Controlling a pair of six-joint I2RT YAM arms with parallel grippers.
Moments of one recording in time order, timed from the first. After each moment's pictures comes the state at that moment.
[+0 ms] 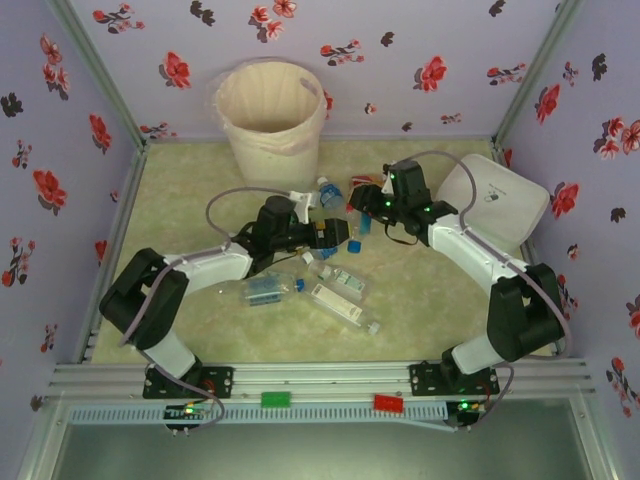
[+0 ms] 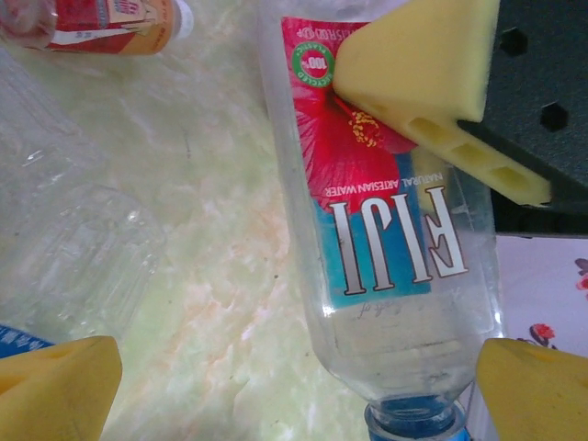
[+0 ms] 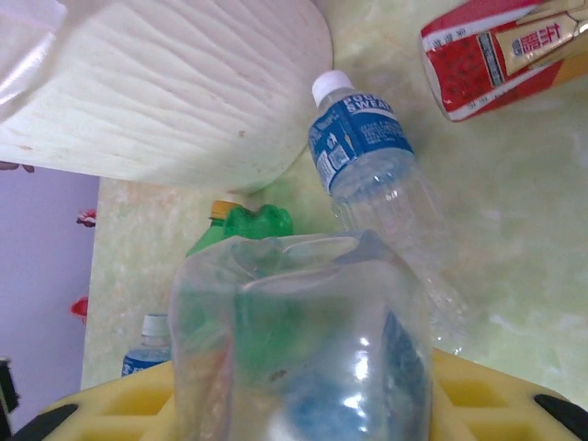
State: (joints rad) left arm -0.72 1.63 0.88 0.39 0.43 -0.74; right arm 0.42 1.49 1.07 -0.24 -0.30 0.76
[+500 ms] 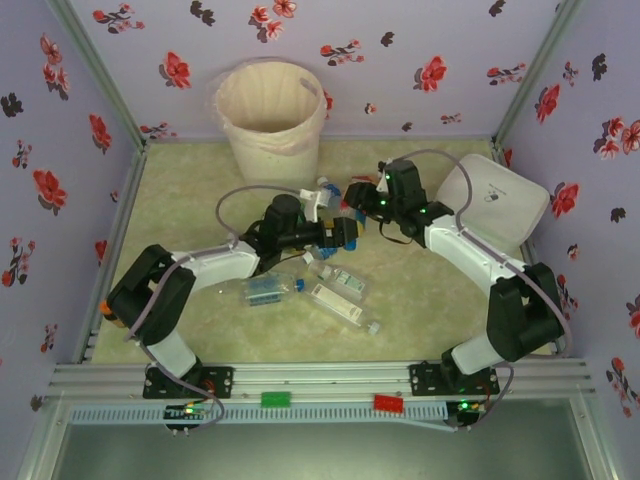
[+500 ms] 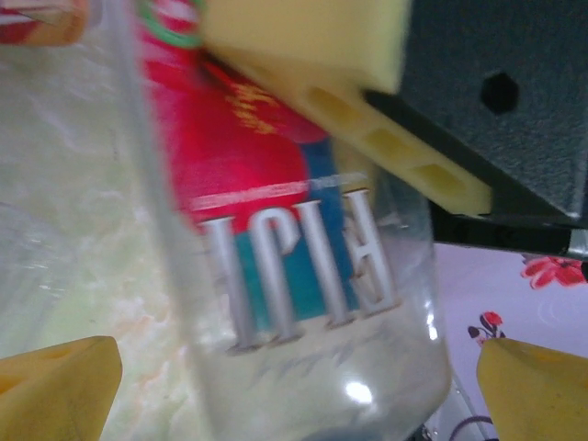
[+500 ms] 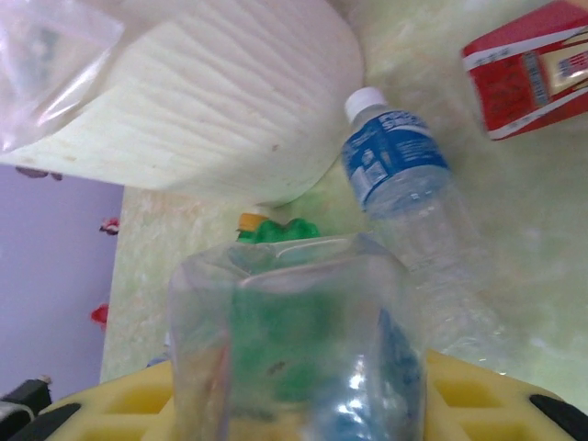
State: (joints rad) left arm -0.76 1.67 0.92 0.45 0.48 -0.79; right arm 0.46 1.49 1.07 -0.18 -0.28 0.78
